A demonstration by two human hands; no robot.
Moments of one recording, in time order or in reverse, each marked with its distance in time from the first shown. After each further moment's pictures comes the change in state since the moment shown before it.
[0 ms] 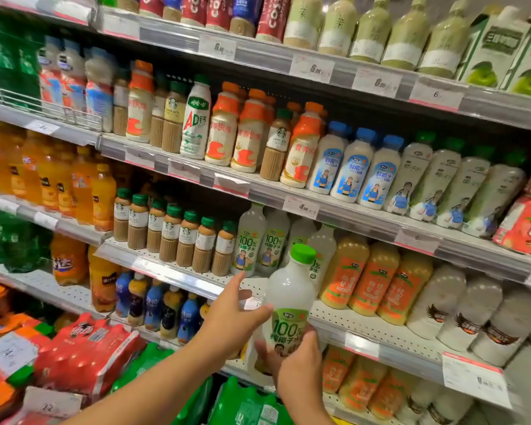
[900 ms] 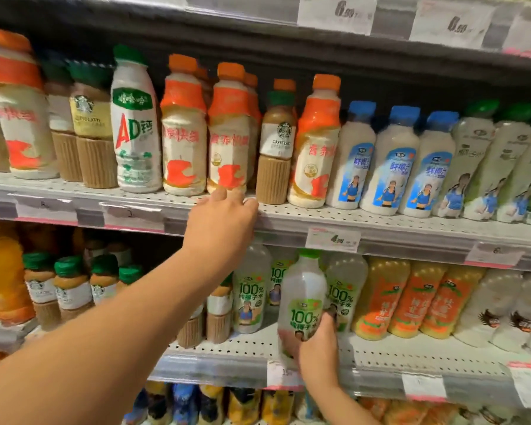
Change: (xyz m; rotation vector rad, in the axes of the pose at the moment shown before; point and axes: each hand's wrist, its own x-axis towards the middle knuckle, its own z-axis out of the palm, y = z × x) left_hand 0.255 0.105 -0.085 1.388 0.267 0.814; right_hand 0.180 0.019 0.079 0.046 0.241 0.225
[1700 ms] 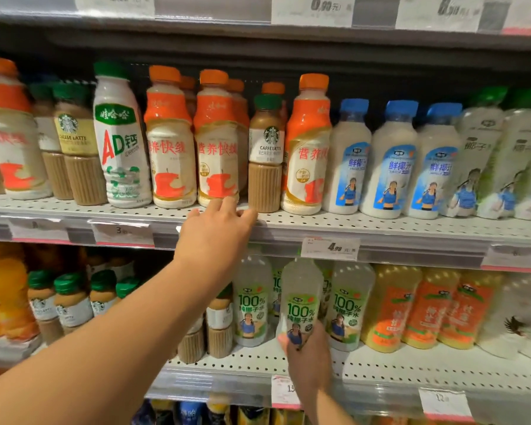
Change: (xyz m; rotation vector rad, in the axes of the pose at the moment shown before) left_hand 0.008 0.011 0.000 0.104 -0.079 -0.012; right_hand 0.025 0.026 0.041 -0.133 0.089 -0.031
